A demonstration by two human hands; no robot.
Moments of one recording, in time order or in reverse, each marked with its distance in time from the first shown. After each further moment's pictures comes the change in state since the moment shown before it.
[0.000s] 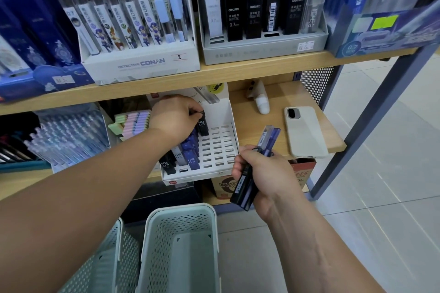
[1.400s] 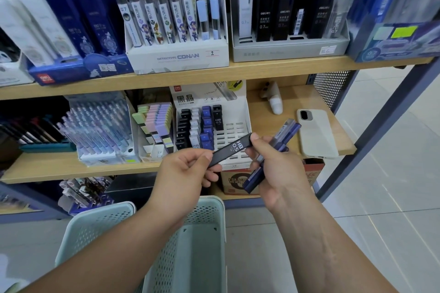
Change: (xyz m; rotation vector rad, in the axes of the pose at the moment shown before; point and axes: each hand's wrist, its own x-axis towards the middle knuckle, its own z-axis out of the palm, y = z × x) left_hand -0.158 0.033 -0.023 -1.046 -0.008 -0.472; right_hand -0.009 0.008 0.011 0.000 0.063 -0.107
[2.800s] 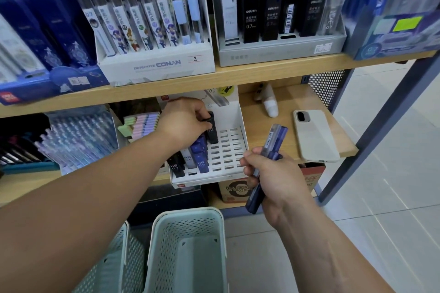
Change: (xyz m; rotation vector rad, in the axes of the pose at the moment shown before) left_hand 0.149 0.033 0.012 0.888 -0.058 0.370; right_hand 0.012 0.000 -0.006 -0.169 -0.045 -0.015
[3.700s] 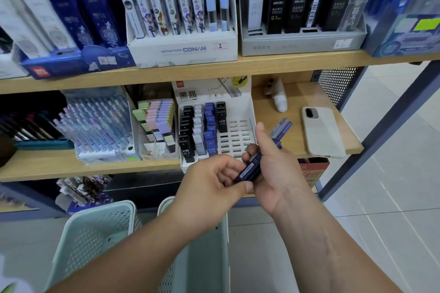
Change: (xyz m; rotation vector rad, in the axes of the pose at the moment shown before) left_hand -0.158 0.030 0.013 -0.695 -0.178 -0.132; right_hand -0.015 0.003 0.023 0.137 -0.017 0.113
